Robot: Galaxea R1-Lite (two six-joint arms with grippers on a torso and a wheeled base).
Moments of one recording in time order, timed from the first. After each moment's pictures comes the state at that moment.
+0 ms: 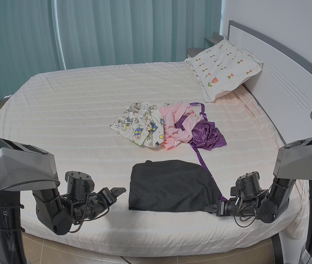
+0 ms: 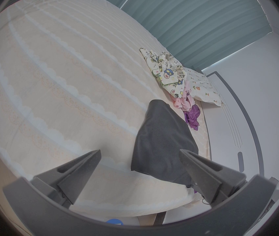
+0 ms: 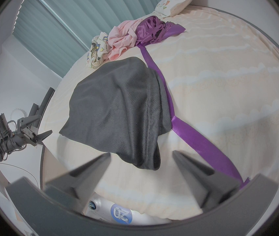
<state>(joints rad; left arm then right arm) -0.36 2.28 -0.45 -1.21 -0.09 -0.92 0.37 2.35 -0.54 -0.98 0.15 0.42</state>
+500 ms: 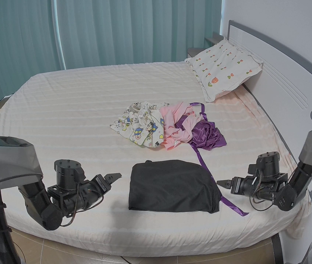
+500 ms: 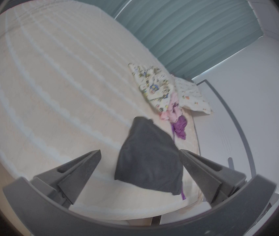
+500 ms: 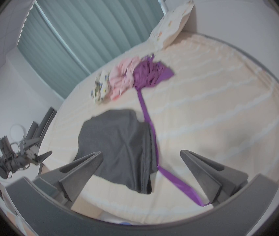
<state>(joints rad) -0.34 2.14 -0.45 -1.19 -0.08 -0.91 0.28 2.14 -0.52 -0.97 0.10 0.43</state>
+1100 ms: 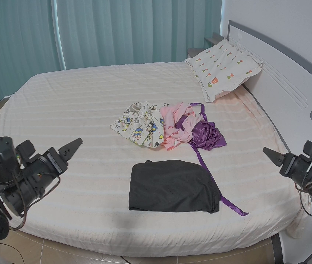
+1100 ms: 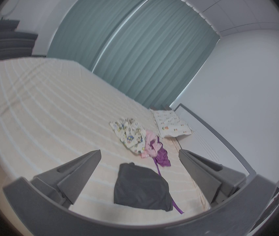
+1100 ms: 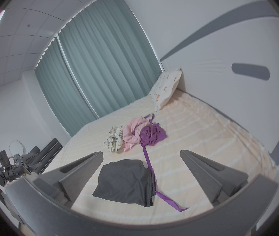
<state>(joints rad) -0.33 1.49 -0.31 -1.02 0.10 -0.65 0.21 1.48 -0.24 -1.03 -0.02 0.43</state>
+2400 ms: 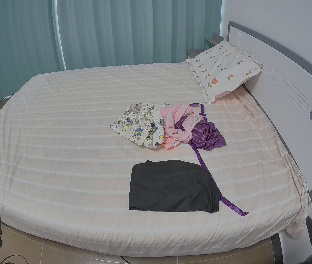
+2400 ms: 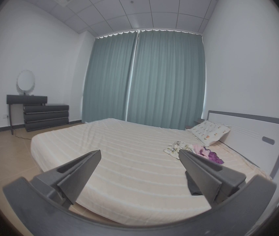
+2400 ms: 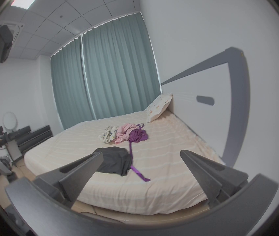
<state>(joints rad) -0.21 0.19 -0.05 -0.20 0.46 -0.13 0.11 0.16 -0.02 -0.08 -0.02 0.17</state>
